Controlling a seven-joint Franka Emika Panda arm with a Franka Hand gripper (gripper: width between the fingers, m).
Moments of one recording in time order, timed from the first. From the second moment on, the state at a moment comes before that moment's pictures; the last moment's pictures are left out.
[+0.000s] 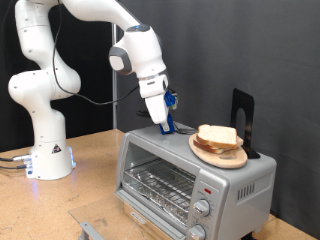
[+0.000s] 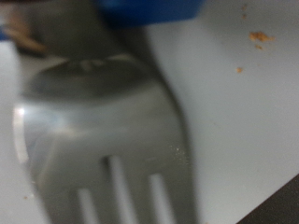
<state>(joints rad) 0.17 -0.31 0.28 -2.62 0.47 2.55 0.07</state>
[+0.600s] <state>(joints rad) 0.18 -0.32 0.27 -2.61 0.53 2.55 0.05</state>
